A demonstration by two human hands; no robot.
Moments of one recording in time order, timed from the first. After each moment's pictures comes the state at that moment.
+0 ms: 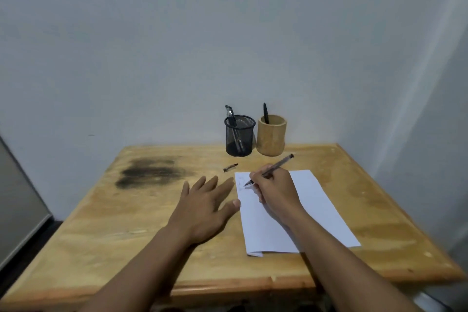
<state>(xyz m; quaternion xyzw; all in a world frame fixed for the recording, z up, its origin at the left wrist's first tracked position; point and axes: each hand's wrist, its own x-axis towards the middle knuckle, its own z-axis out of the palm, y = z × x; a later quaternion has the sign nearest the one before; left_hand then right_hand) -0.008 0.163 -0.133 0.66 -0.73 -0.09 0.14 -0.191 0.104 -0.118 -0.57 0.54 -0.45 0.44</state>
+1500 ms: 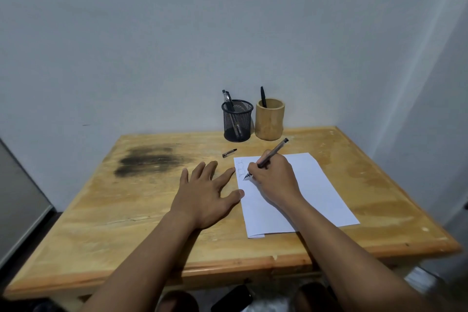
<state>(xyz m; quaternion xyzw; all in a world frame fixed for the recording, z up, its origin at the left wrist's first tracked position) -0.015 0.164 -0.132 0.68 -0.73 -0.05 0.07 -0.188 0.117 -0.117 -0.62 0.58 -0.41 0.32</state>
